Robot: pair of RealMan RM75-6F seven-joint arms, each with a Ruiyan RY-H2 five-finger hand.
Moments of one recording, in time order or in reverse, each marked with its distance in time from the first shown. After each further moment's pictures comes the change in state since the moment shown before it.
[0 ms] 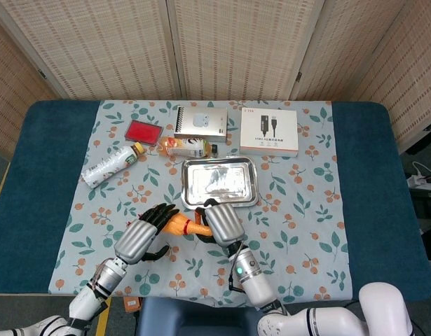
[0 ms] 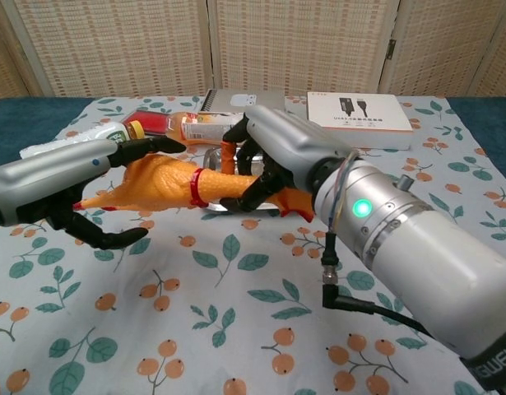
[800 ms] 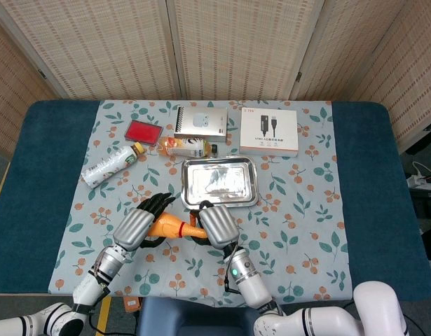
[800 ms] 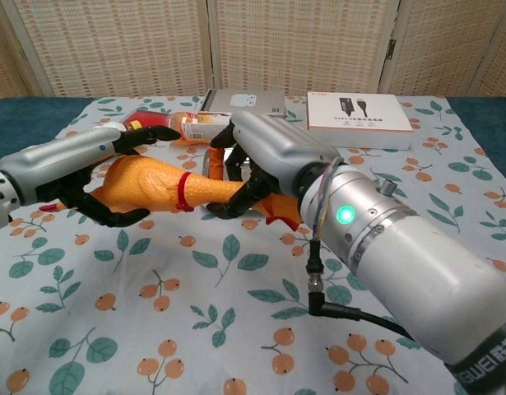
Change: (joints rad) left arm -0.049 -0.023 -0.022 0.097 -0.058 -0.001 -0.075; right arm 0.021 -0.026 0.001 0.022 0.006 -0.004 -0.029
